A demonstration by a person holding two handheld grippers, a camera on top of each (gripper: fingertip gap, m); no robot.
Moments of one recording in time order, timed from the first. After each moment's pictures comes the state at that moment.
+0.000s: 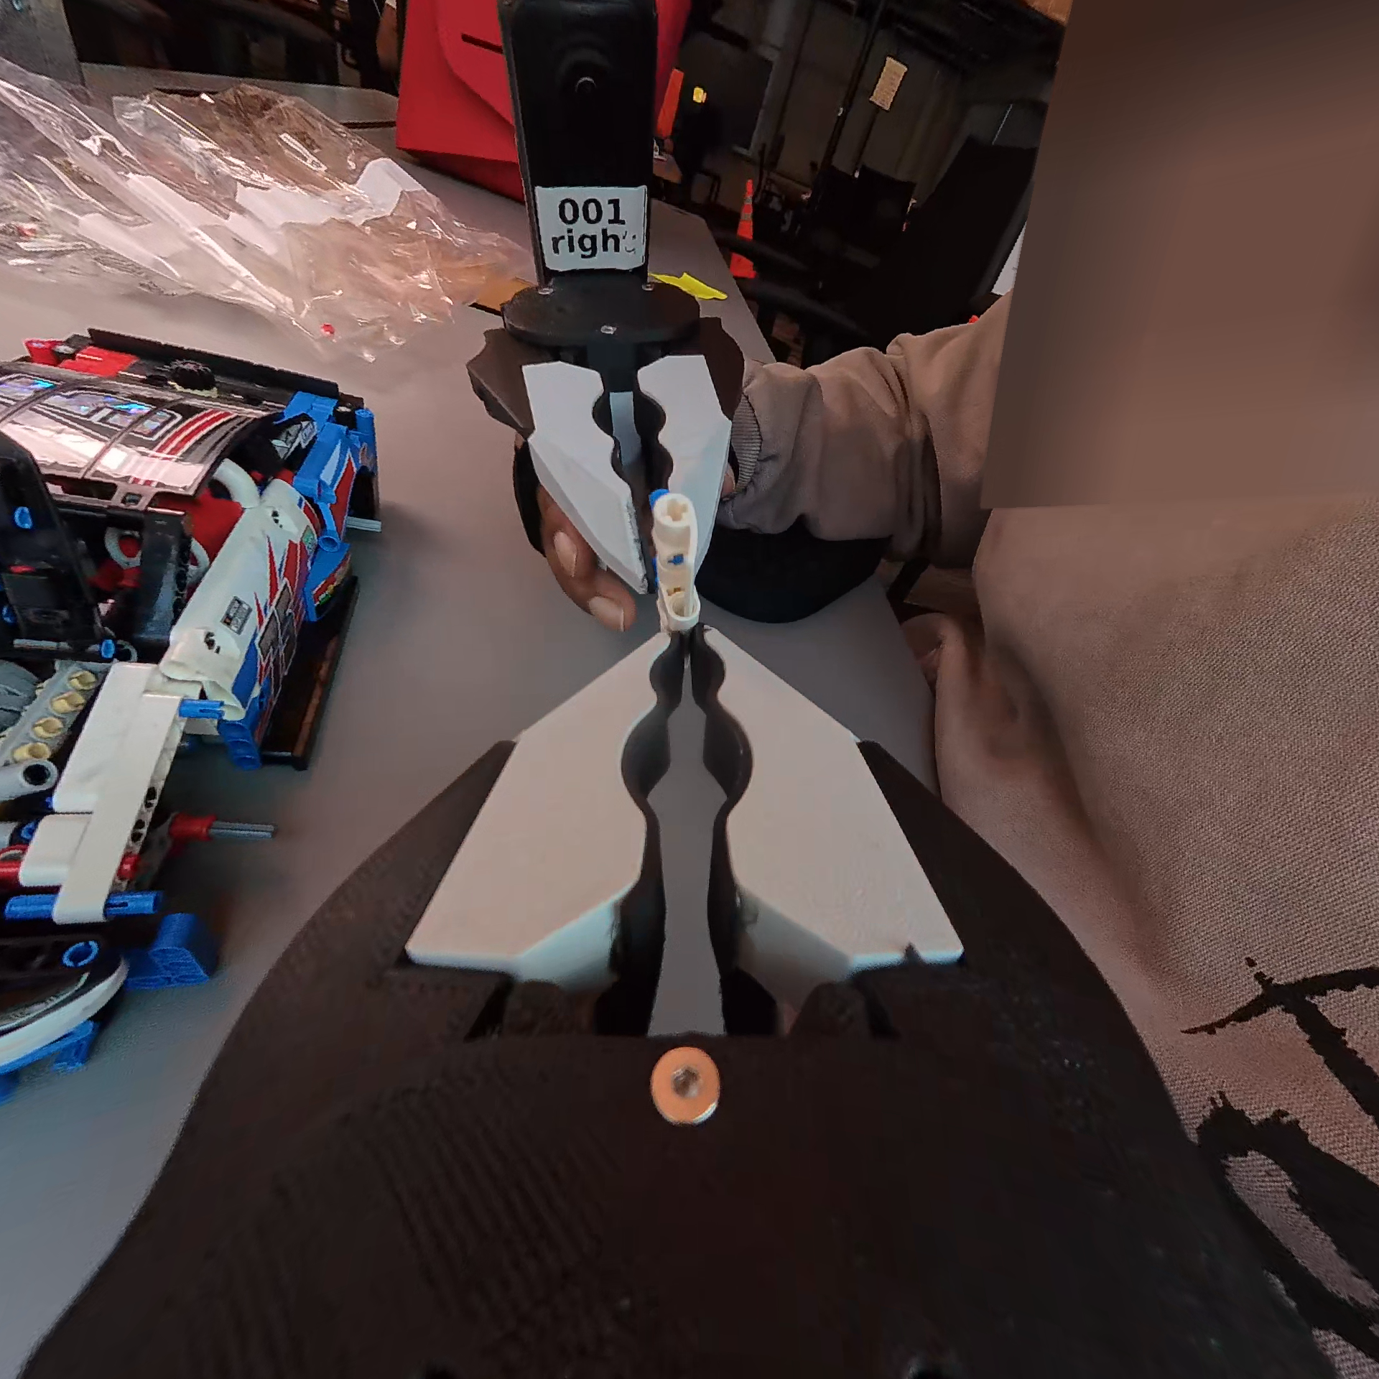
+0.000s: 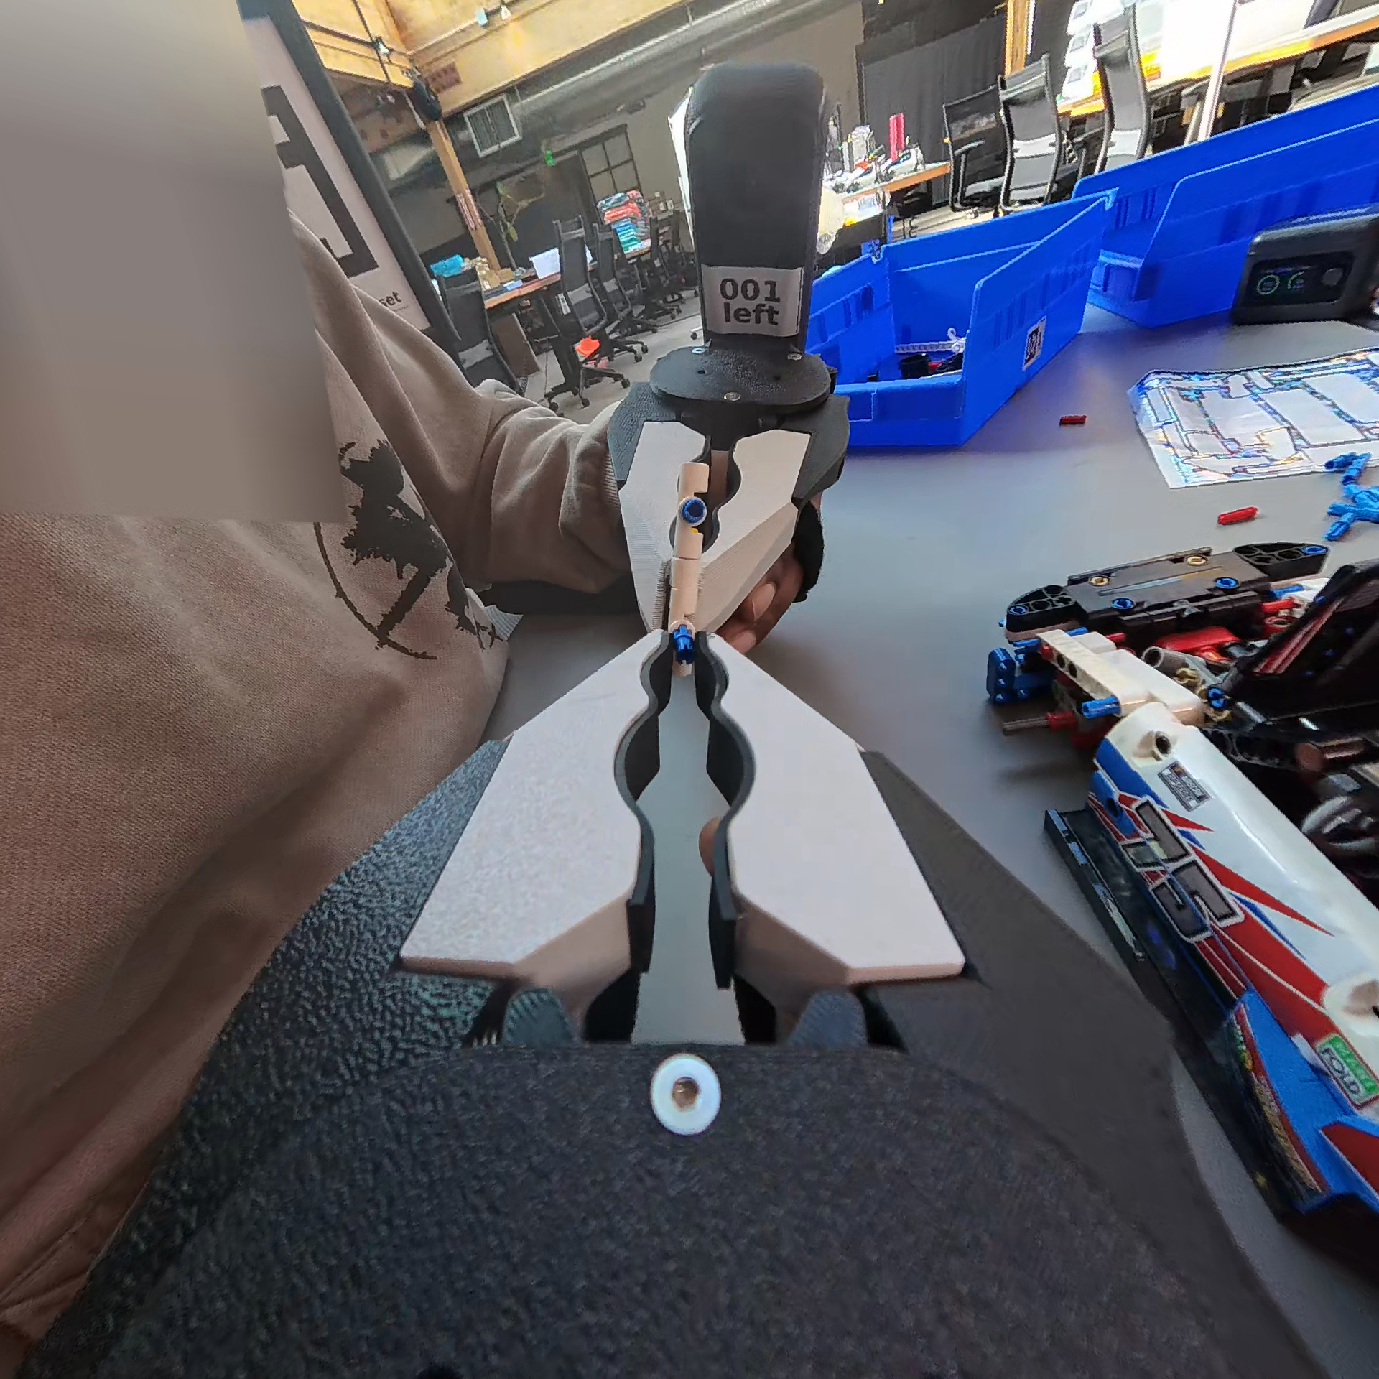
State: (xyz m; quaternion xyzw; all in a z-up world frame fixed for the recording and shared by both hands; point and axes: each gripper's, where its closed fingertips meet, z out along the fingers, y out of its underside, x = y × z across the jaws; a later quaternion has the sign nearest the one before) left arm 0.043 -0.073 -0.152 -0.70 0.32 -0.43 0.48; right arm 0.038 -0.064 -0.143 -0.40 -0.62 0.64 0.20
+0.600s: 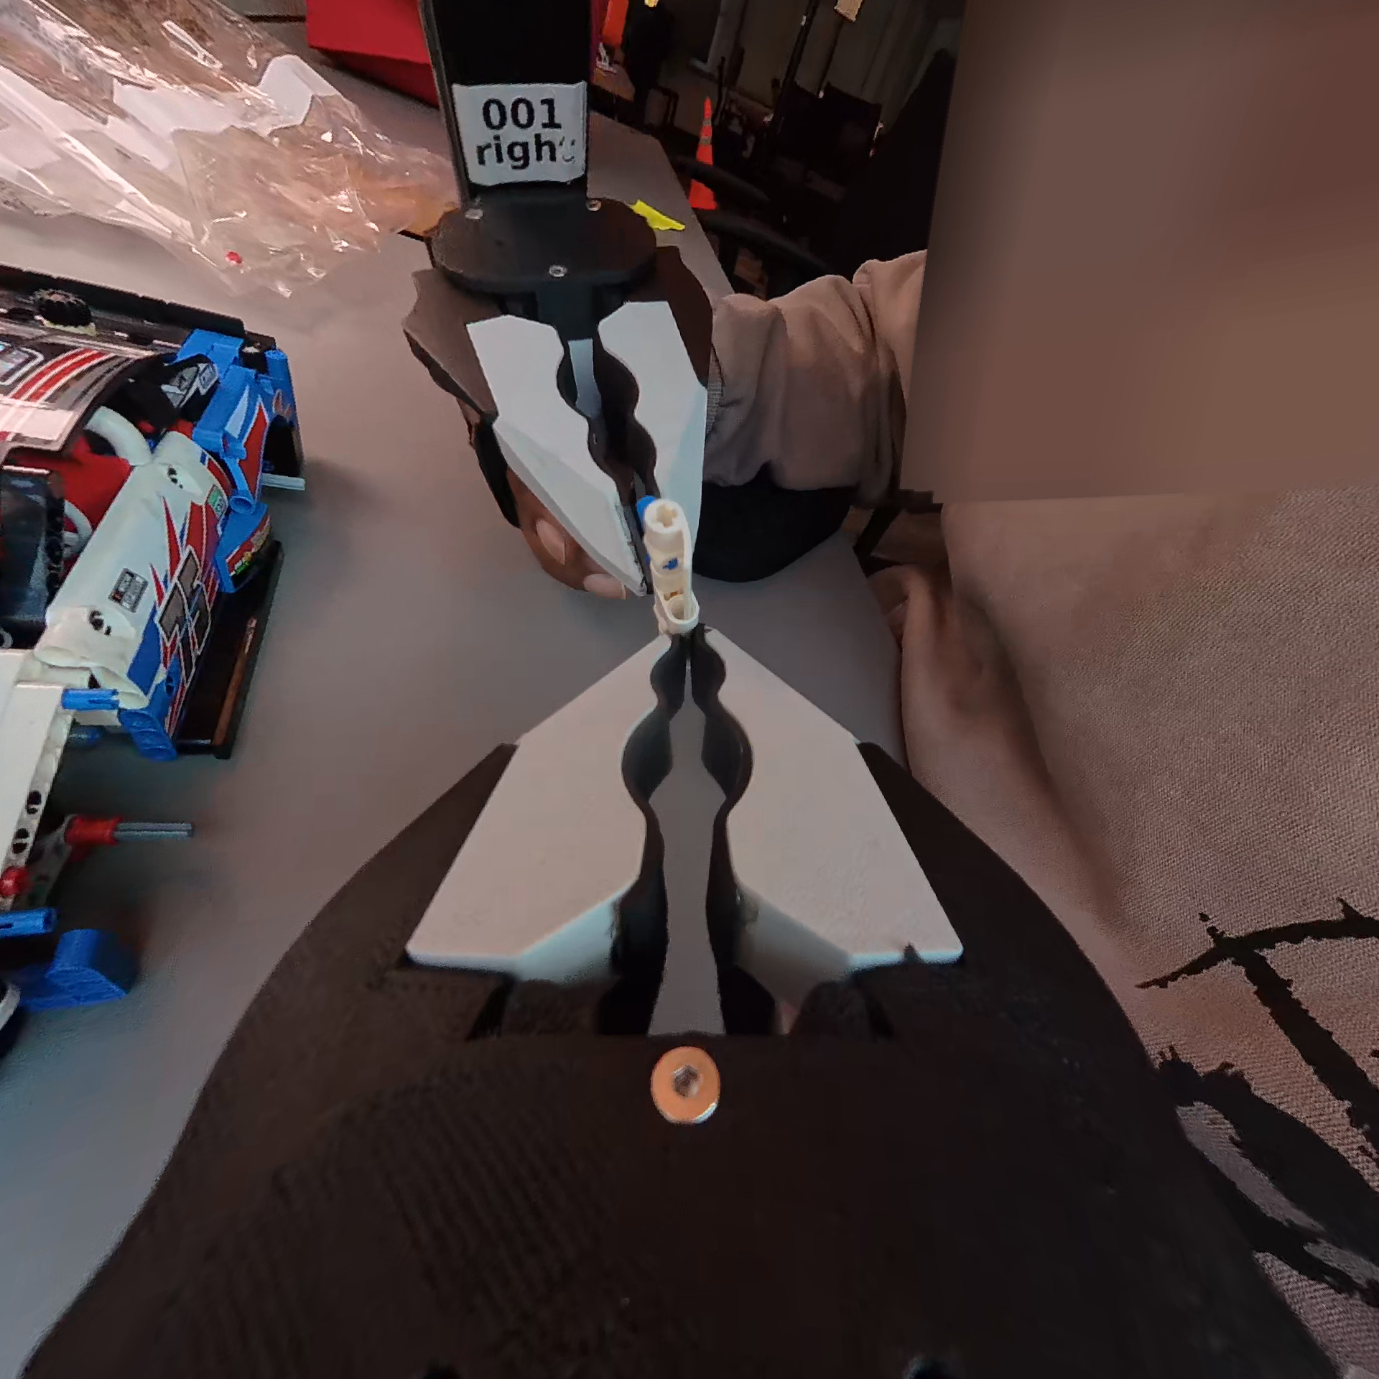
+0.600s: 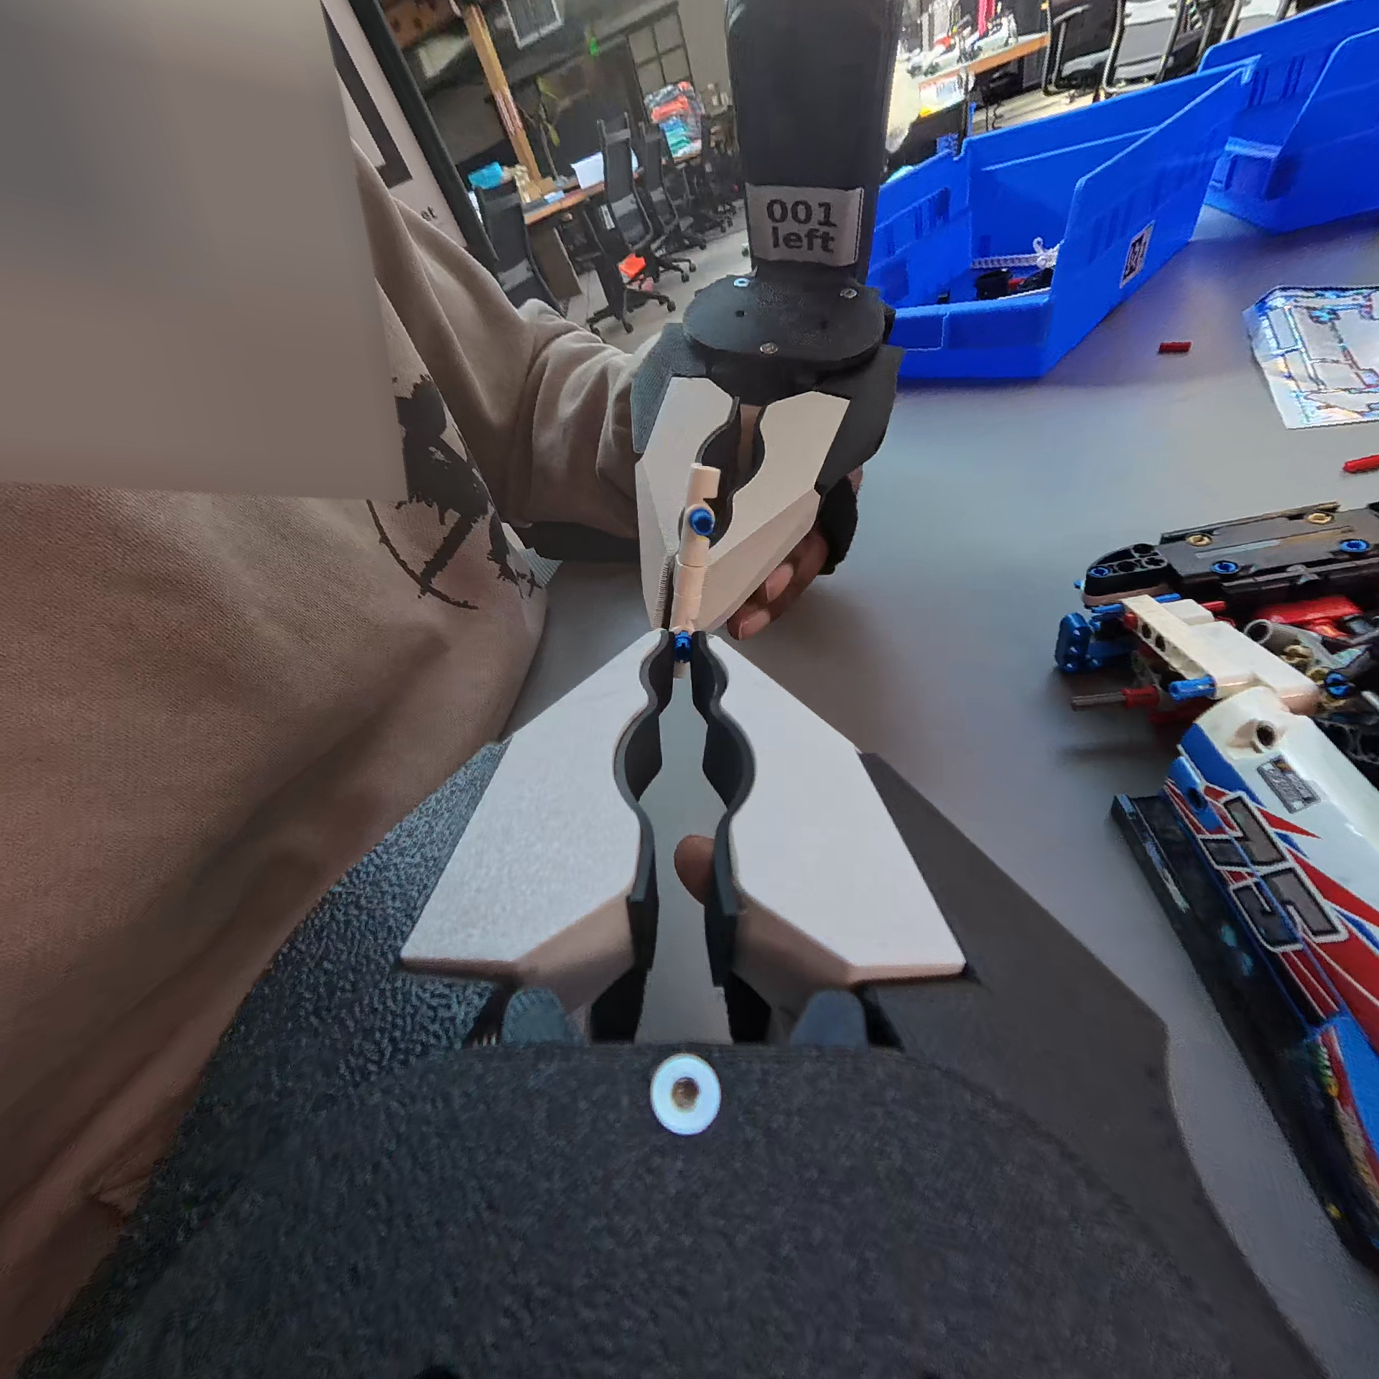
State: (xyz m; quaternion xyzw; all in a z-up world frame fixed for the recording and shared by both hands) left arm 0.052 -0.086 -0.162 -0.70 0.35 -0.44 0.44; right arm 0.046 -0.077 -0.153 -0.39 -0.65 0.63 0.15
